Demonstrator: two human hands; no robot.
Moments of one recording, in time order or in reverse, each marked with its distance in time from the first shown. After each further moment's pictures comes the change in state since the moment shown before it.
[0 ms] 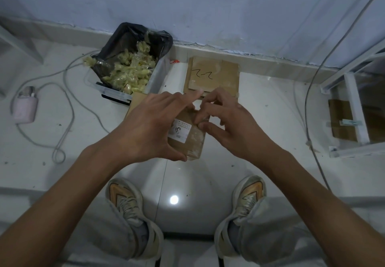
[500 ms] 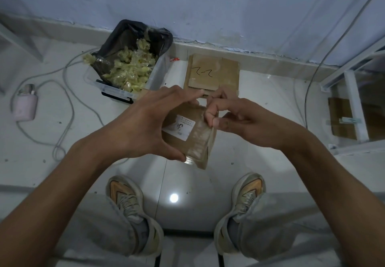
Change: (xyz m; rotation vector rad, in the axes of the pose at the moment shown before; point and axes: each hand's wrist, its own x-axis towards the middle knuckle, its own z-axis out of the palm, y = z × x) left_hand -0.004 0.001 -0.018 -0.192 -0.021 0.028; right_hand 0.005 0.006 -0.041 0.465 -0.356 0.043
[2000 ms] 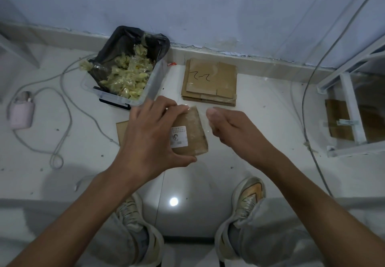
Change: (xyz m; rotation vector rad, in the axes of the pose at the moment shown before) left_hand -0.003 0.014 0.036 0.302 0.235 -0.246; right_hand 0.003 0.006 0.037 -0.022 0.382 0.262
